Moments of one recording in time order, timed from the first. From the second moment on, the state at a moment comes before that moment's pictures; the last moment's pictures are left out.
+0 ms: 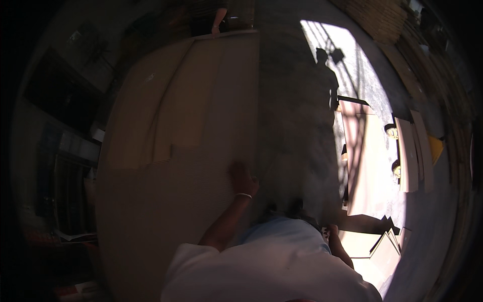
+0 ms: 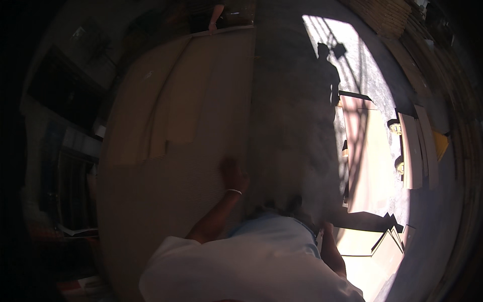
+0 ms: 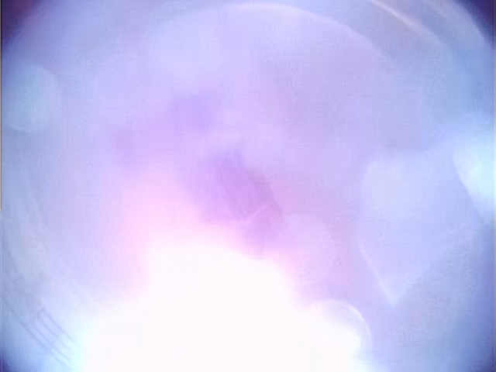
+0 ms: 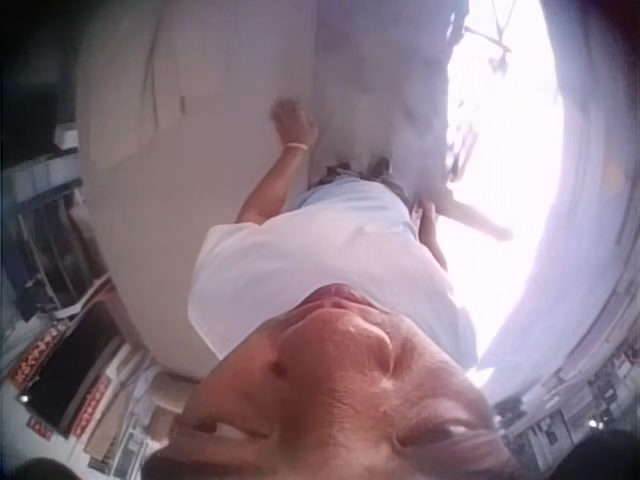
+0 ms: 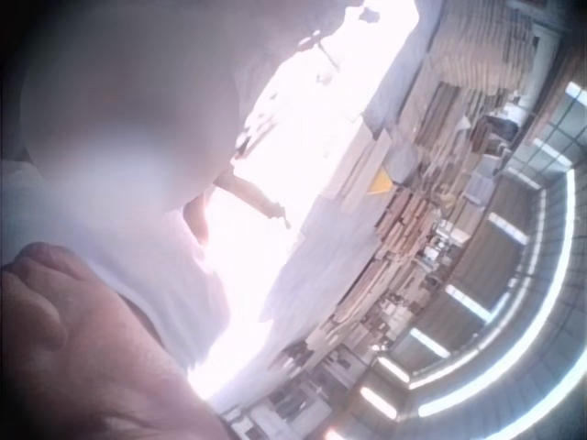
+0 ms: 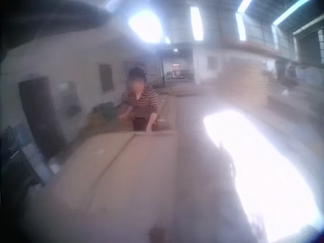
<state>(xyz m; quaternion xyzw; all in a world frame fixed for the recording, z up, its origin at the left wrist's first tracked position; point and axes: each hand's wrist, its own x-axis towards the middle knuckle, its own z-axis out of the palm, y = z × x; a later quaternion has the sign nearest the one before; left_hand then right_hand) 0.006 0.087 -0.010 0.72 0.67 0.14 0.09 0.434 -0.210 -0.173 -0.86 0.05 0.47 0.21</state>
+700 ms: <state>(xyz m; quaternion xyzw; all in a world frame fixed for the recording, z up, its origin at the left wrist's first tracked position) 0.007 0.086 -0.002 0.71 0.69 0.13 0.08 0.455 -0.177 -0.158 -0.81 0.02 0.55 0.22</state>
